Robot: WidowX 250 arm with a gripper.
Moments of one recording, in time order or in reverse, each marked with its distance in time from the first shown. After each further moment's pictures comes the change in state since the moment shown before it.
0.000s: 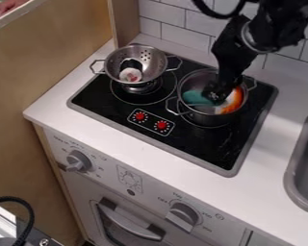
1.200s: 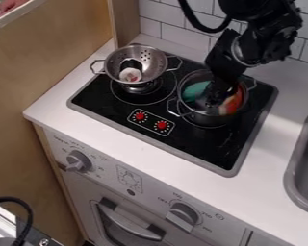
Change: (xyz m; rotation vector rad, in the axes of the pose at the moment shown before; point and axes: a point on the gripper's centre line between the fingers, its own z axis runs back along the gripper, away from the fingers) arm 0.003 -0.001 -0.025 -0.040 0.027 0.051
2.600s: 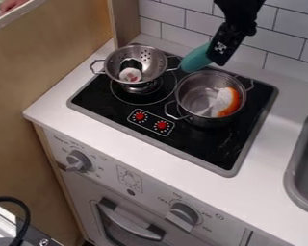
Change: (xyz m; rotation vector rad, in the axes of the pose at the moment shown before) arm 0.022 -0.007 0.076 0.327 0.001 -0.056
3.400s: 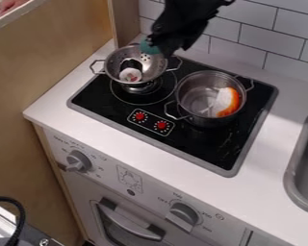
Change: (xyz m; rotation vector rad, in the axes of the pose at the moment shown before) arm 0.062 0.017 -0.017 -0.272 -0.147 -0.328
